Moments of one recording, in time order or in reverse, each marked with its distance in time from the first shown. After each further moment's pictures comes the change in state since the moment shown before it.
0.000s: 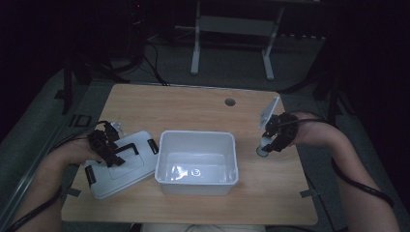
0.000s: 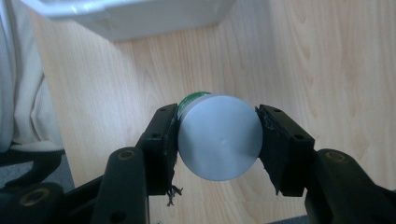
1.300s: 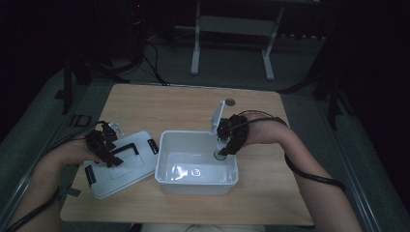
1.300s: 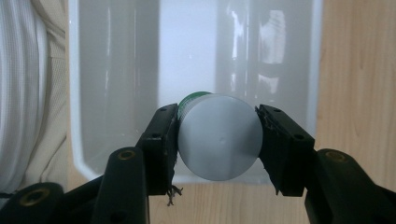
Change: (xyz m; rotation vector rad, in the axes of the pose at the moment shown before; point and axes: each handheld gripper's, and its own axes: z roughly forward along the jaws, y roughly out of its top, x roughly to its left) left arm -0.001 -0.004 -0.004 -0.002 0.021 0.002; right arm 0.031 0.121 0.027 -0.064 0.055 -0.208
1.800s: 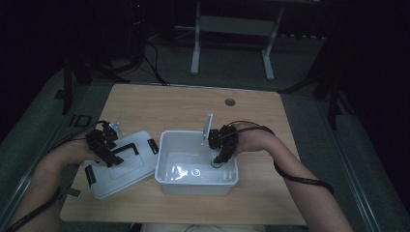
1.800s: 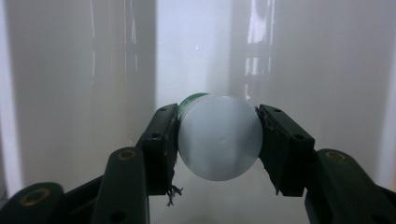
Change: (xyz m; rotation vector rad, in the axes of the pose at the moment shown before) left arm 0.000 0.002 0.000 -0.008 0.023 0.010; right arm -0.002 0.005 0.057 0.079 0.045 0.012
